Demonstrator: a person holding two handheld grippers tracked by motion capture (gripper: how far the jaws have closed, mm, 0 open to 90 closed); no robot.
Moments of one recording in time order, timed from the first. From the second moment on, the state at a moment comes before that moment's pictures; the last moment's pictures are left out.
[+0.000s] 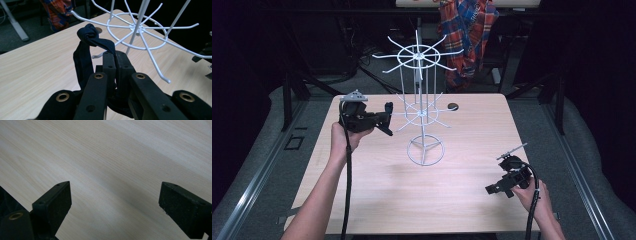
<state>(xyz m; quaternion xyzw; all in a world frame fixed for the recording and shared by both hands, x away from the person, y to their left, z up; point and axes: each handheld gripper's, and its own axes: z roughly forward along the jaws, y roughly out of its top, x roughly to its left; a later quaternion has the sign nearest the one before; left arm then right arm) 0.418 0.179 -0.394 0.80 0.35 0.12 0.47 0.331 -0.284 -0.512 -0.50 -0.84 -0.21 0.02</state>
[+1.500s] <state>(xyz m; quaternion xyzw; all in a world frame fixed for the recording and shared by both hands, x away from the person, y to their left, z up) 0.430 0.148 -0.436 0.82 0.35 0.13 0.44 0.331 -0.283 -0.511 -0.50 -0.84 -0.20 0.01</state>
